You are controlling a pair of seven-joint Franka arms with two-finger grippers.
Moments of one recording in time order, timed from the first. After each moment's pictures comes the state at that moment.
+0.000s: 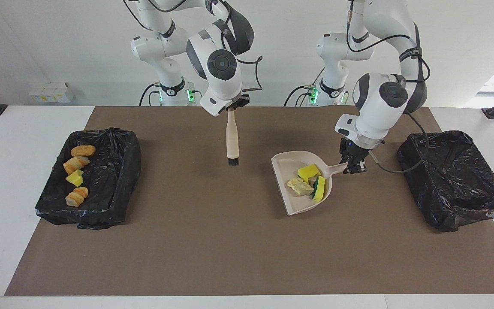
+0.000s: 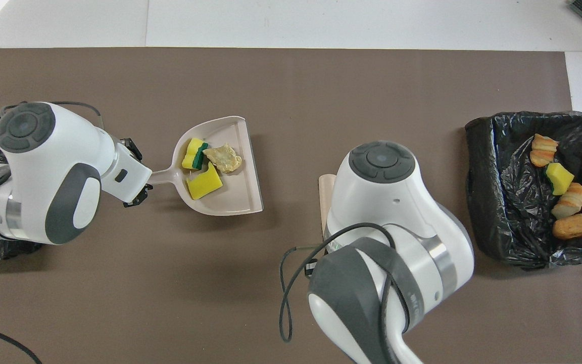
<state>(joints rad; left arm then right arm) -0.13 0.13 -0.07 -1.92 -0.04 2.03 1.25 0.41 0.07 0.18 -1.91 0.28 1.57 0.48</state>
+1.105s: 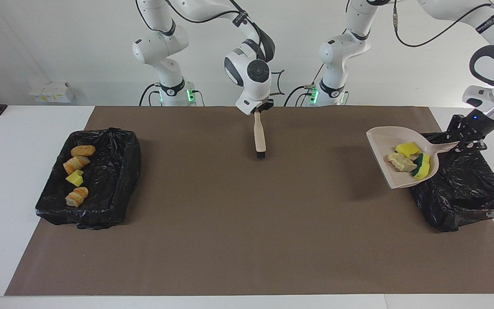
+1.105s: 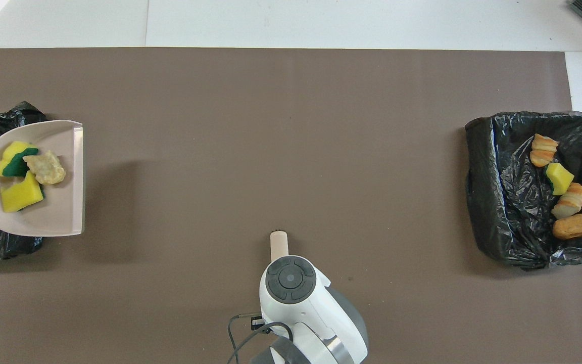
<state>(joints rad) 0.45 0.13 -0.06 -1.71 -0.05 1.84 1.94 0.65 0.11 0.19 -2.16 0.34 1.98 0.62</state>
